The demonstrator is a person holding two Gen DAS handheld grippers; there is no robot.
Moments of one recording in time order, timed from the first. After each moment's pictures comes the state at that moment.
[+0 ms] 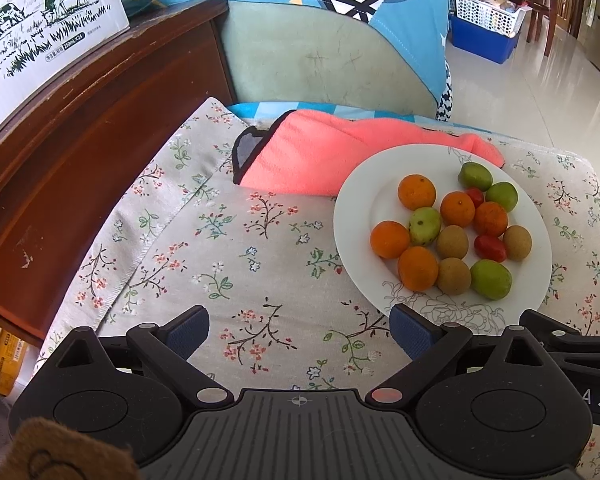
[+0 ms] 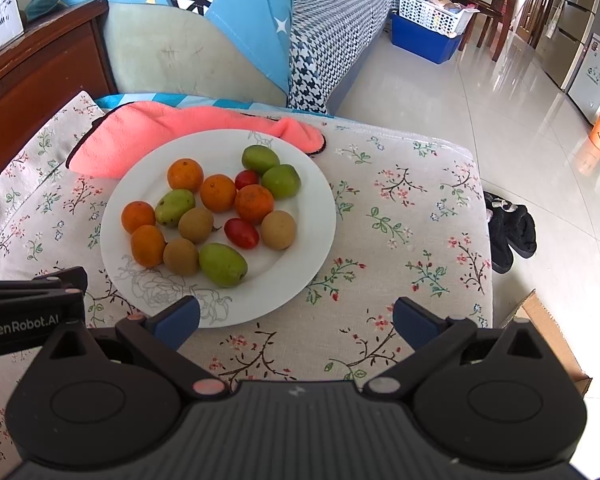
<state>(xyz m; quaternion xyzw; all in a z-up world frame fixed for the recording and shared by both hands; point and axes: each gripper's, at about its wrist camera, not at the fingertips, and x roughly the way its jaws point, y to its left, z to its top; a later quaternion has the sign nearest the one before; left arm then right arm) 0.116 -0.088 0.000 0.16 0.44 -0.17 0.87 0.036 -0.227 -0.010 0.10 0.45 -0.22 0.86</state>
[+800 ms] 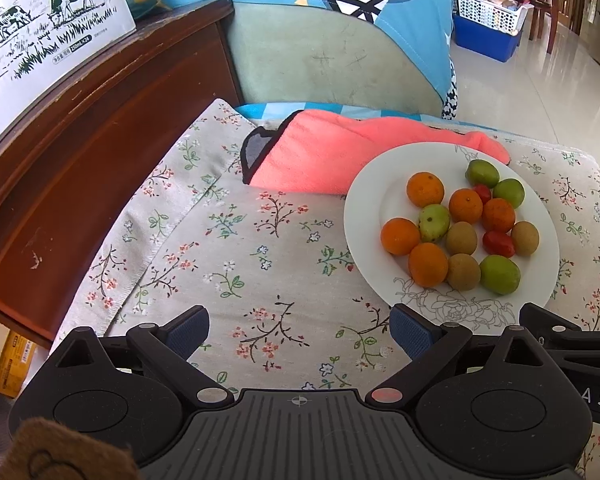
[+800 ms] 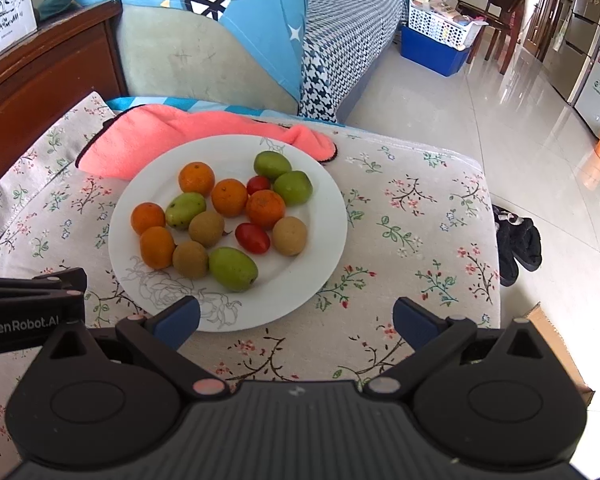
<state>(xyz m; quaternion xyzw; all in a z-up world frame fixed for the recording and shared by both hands) 0.114 -0.083 0.000 0.17 0.44 -0.17 0.87 0.037 -0.222 -0.010 0.09 0.44 -0.21 0.87</state>
